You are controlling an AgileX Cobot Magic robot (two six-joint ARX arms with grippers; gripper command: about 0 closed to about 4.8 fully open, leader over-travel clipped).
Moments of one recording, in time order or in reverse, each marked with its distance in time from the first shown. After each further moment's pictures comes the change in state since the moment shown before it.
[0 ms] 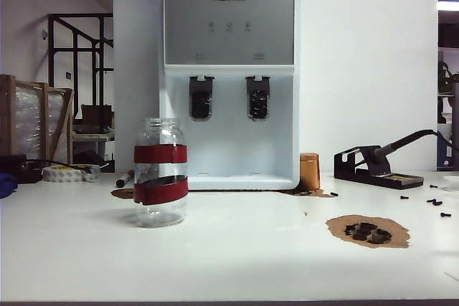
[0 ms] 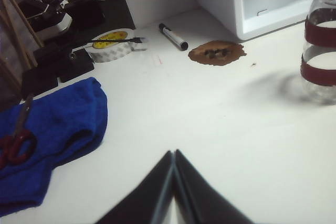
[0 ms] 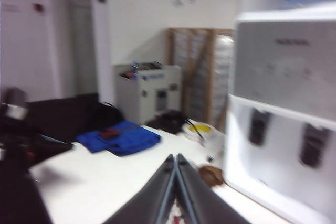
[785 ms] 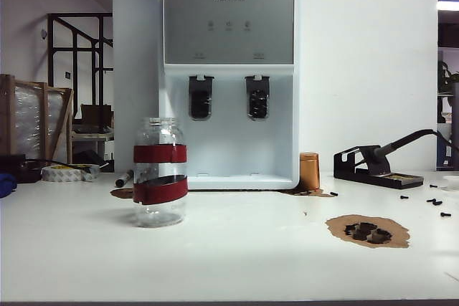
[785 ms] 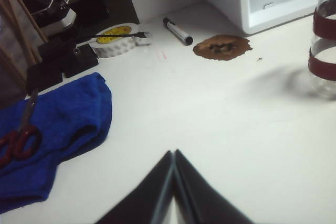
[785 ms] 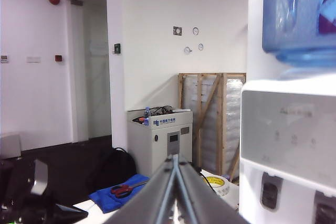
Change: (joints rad) left arm 0.000 0.000 0.003 -0.011 -0.023 0.005; right arm 0.000 0.076 0.184 0.036 -0.021 0.076
